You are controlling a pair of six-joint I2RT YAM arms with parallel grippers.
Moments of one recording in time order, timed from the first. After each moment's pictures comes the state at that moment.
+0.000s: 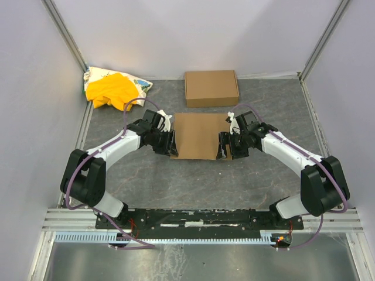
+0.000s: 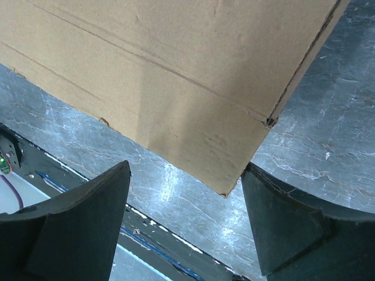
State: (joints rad) left arm -0.43 1.53 0.96 -0.49 0.39 -0.26; right arm 0.43 1.44 0.93 -0.58 -0.35 0.32
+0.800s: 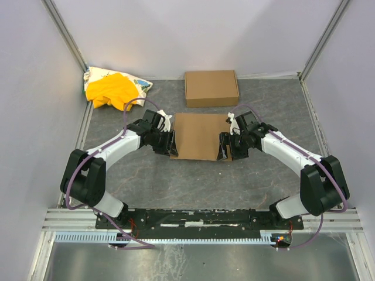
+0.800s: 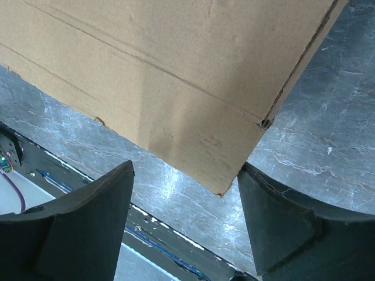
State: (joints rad) left arm -0.43 1.53 0.96 -0.49 0.40 -0.26; right arm 0.43 1.45 0.93 -0.60 -0.36 0.33
